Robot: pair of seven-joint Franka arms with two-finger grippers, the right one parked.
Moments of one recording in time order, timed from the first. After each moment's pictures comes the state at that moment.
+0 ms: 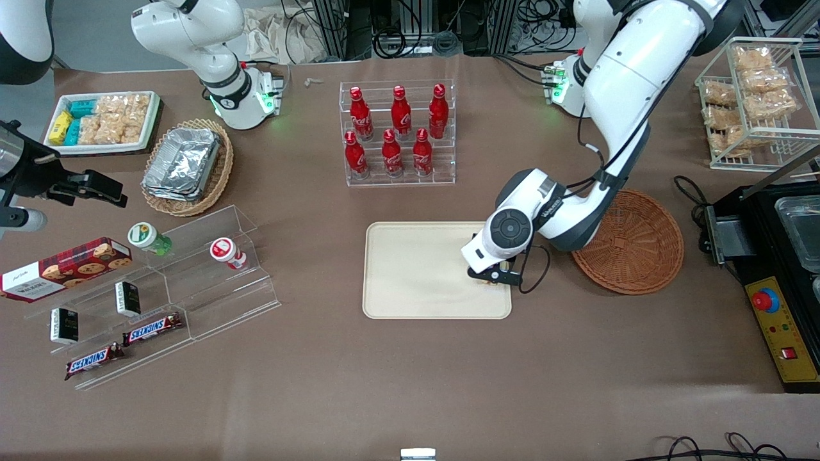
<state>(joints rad) -0.16 0.65 -0.45 -1.76 0.24 2.10 -0.50</state>
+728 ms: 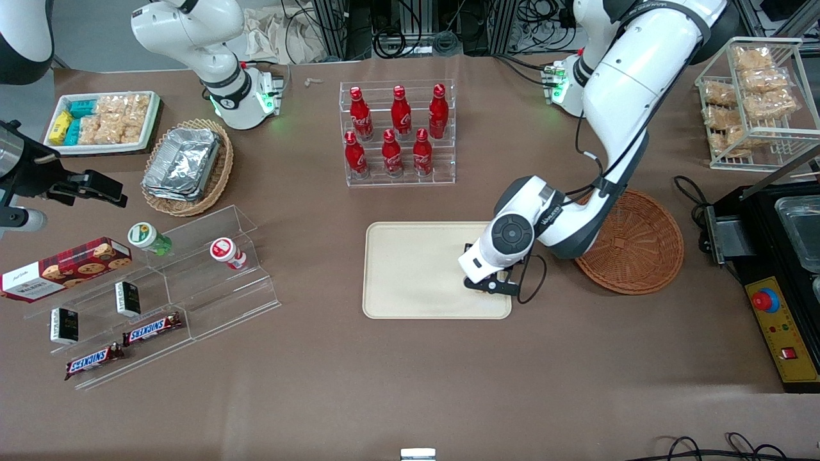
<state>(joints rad) -0.16 0.68 -0.44 -1.67 0.24 2.13 -0.50</state>
